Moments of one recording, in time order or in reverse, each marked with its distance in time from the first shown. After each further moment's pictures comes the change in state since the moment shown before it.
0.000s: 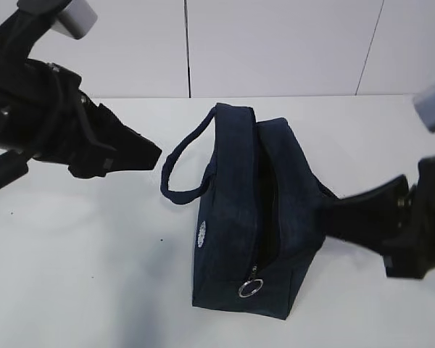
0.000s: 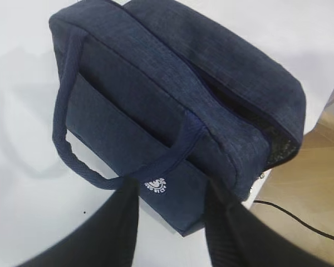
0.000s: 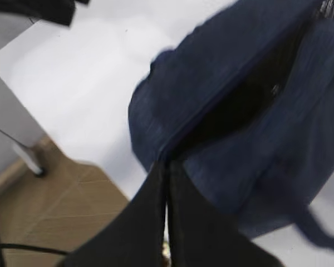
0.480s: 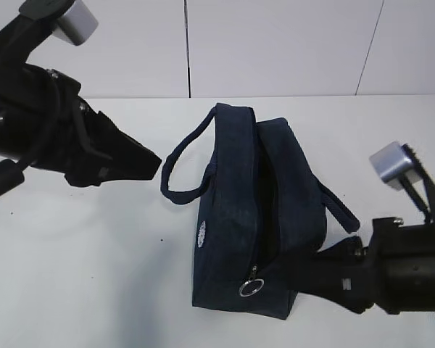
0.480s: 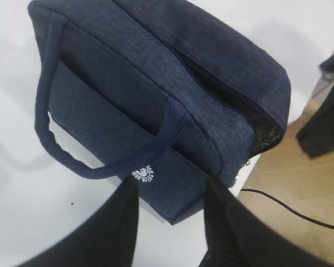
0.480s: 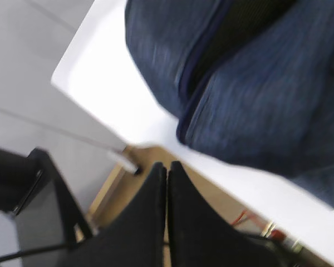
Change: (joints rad) left arm 0.000 -0.007 0.000 0.000 0.052 0.000; right arm 0.000 0.210 0.167 0.470 0.131 -0.239
